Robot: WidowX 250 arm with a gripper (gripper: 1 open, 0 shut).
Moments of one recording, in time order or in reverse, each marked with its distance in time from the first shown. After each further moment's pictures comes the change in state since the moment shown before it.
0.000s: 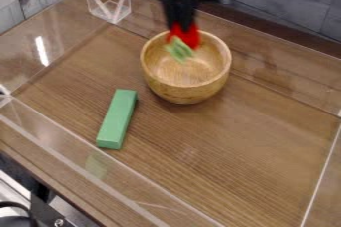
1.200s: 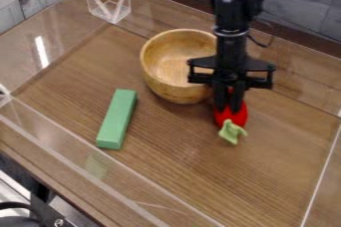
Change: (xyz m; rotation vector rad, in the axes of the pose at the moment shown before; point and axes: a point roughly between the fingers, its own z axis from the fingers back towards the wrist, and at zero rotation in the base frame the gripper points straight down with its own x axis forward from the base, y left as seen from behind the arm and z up) arm -0.012 -0.038 -0.085 -0.041 -0.050 0.112
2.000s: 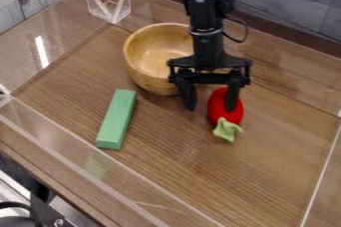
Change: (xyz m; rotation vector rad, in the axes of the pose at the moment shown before) arm 0.008 0.029 0.002 -0.034 -0.022 0.098
